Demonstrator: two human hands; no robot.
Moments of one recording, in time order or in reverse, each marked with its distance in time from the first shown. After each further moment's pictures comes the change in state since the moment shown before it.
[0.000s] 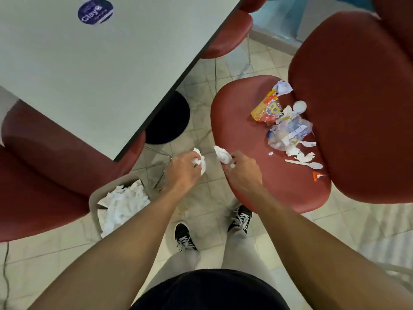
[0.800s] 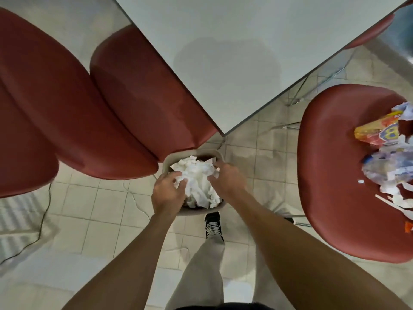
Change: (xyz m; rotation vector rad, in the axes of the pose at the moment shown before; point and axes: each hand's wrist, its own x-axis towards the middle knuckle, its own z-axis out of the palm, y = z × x) left_hand -0.075 -0.289 -0.056 -0.196 0.237 -0.514; right_hand -0.047 -0.164 0.237 -0.264 -0.432 -0.257
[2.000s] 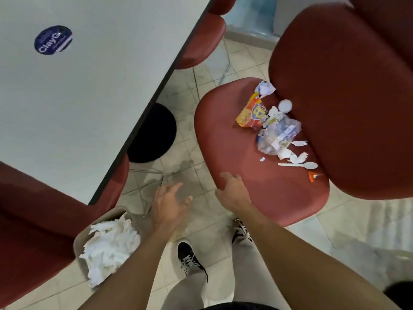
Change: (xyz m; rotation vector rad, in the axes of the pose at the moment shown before) left_hand -0.071 0.230 0.138 0.324 -0.356 0.439; right_hand -0.056 0.245 -0.154 0.417 0.203 0.377
